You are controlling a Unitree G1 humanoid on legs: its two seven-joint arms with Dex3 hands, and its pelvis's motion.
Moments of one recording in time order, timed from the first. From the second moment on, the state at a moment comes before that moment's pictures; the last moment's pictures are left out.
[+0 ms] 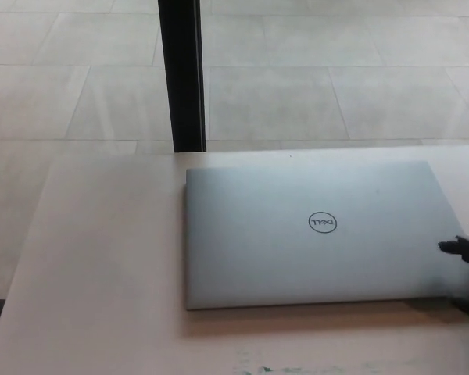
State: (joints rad) left_arm -0.20 0.55 0.76 1.18 -0.40 -0.01 -0.32; right_arm -0.40 -0.85 0.39 0.52 -0.44 -0.19 -0.03
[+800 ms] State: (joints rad) left_arm -0.20 0.55 0.76 1.18 -0.40 -0.01 -0.32; right_arm -0.11 -0.90 -0.32 0.48 -0.18 -0.22 0.05
